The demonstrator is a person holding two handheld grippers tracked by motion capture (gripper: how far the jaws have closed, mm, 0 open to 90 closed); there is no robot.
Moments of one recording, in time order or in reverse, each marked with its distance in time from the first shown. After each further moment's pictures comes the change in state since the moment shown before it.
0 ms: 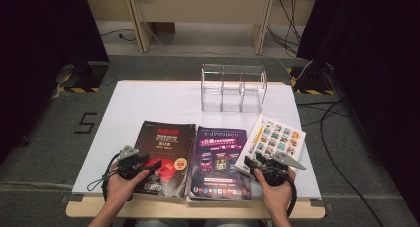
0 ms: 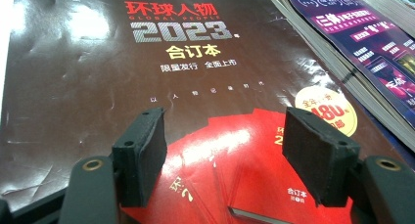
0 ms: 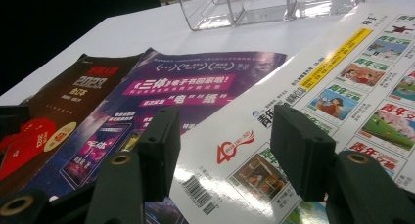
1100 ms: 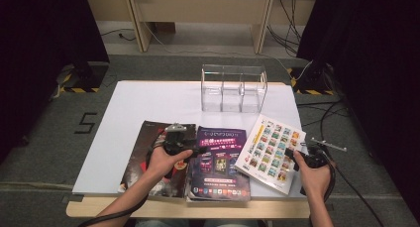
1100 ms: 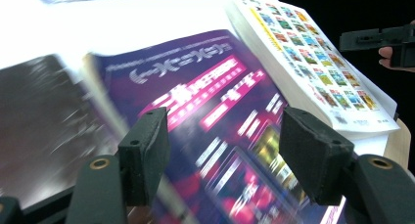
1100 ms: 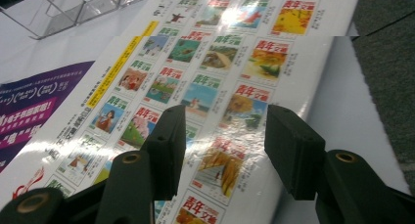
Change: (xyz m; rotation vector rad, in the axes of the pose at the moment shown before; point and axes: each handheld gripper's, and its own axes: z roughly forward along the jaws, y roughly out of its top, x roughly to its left) left arm -0.101 0.087 0.084 0.100 -0.320 0.084; right arm -0.110 0.042 -0.032 0.198 -0.276 0.275
